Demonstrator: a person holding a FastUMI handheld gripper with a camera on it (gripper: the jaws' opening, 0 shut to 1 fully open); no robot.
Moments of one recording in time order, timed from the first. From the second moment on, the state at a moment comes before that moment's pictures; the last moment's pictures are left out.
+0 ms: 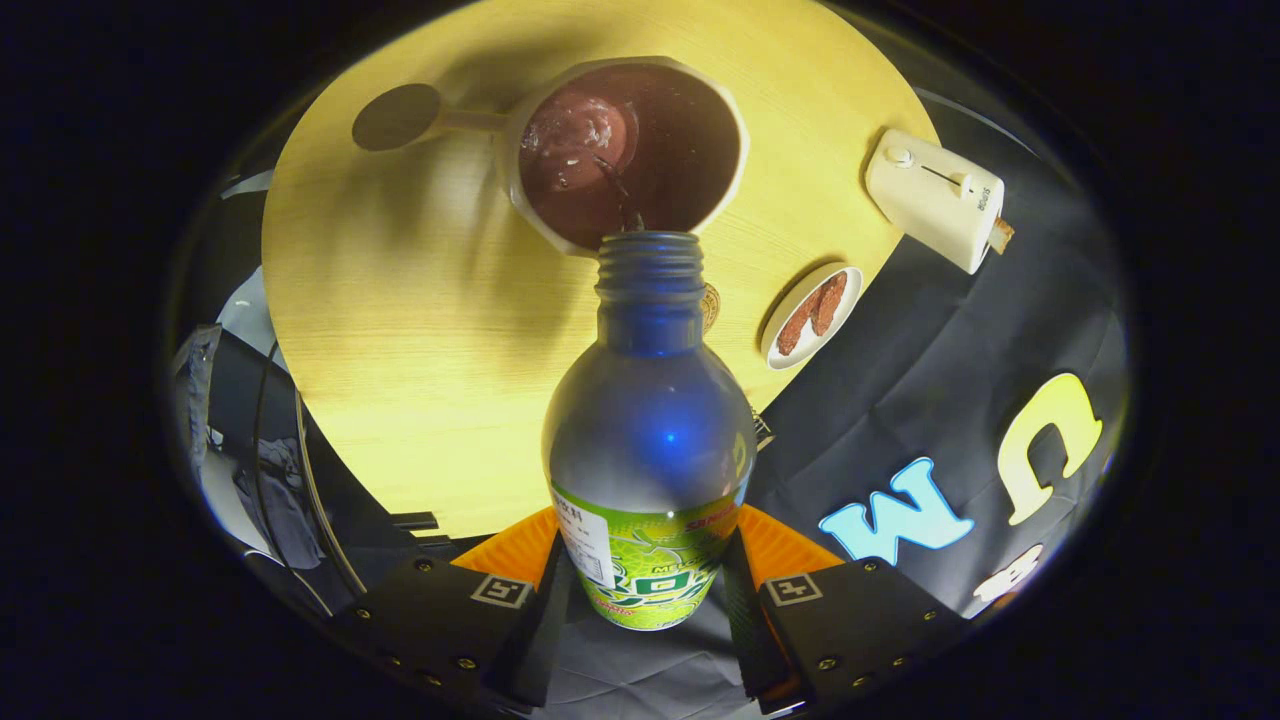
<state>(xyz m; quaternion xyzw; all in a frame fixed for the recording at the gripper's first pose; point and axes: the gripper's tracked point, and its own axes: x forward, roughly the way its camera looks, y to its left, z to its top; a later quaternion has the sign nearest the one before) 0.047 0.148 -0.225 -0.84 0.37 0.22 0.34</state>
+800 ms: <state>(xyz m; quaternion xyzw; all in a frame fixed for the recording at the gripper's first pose) 0.040 0.141 -0.260 -0.75 0.36 0.28 0.47</state>
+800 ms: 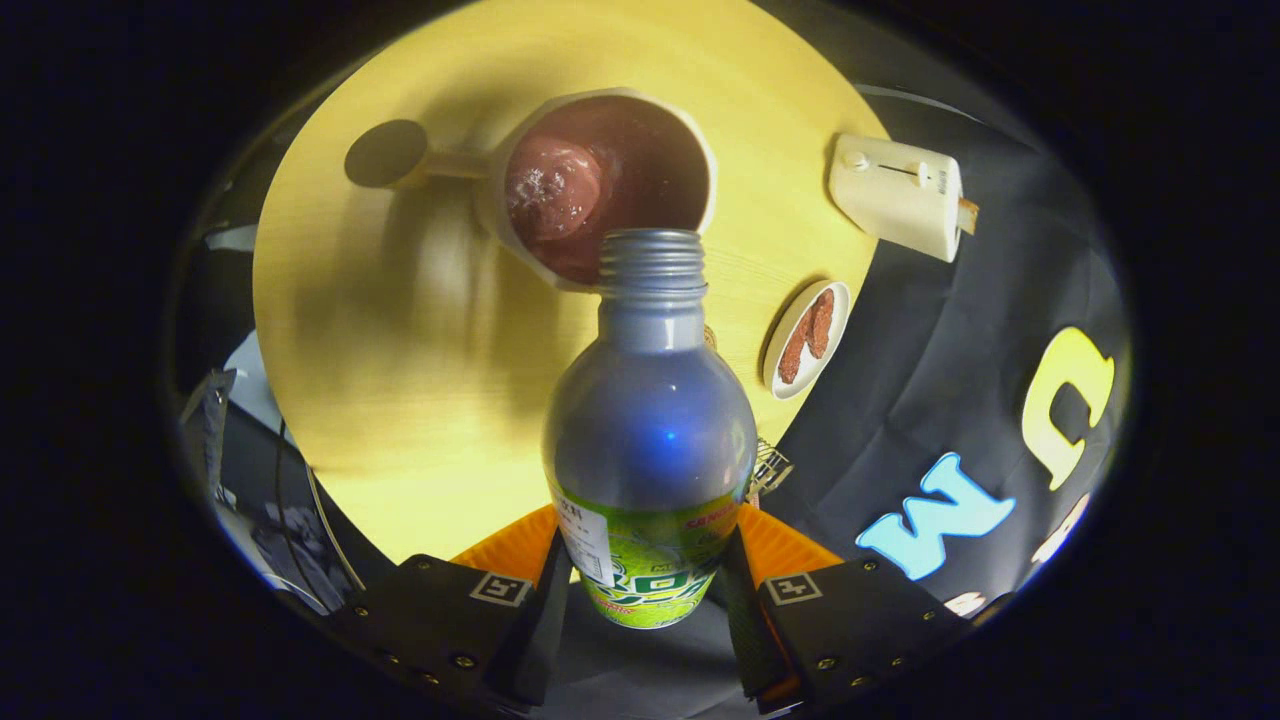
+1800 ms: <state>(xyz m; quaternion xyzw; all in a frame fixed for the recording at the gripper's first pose) 0.018 0.132 -0.326 -0.36 0.42 0.34 0.76</state>
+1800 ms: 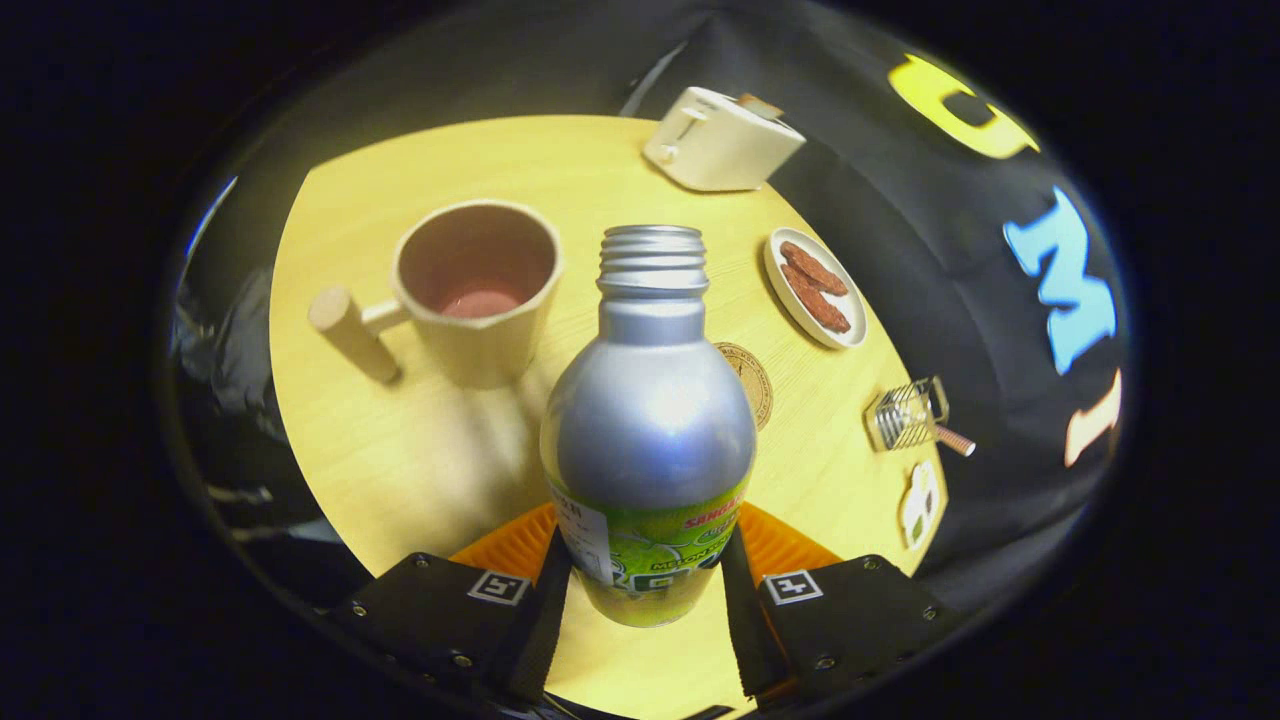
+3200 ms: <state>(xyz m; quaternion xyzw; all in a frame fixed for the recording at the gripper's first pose) 0.197 0.198 -0.329 -0.09 0.25 0.31 0.91</state>
